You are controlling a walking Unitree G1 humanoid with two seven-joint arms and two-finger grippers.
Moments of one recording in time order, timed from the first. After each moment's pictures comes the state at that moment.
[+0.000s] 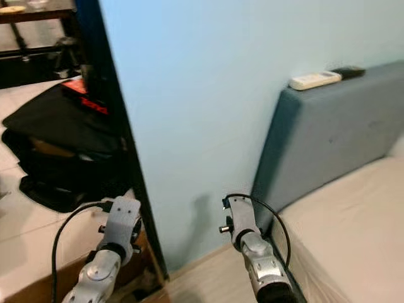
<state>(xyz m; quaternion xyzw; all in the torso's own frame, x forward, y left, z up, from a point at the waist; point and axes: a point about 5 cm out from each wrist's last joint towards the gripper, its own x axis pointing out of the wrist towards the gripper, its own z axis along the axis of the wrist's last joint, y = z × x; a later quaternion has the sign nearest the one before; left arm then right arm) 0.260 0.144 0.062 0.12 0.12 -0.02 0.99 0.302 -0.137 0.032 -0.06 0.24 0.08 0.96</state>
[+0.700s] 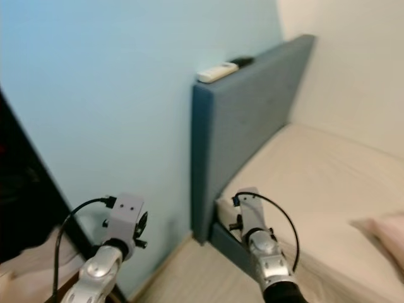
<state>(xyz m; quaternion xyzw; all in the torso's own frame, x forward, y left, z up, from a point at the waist) 0.265 0.144 0.070 0.11 0.09 -0.04 0.99 0.300 -0.151 0.031 -0.07 0.25 0.05 0.96</state>
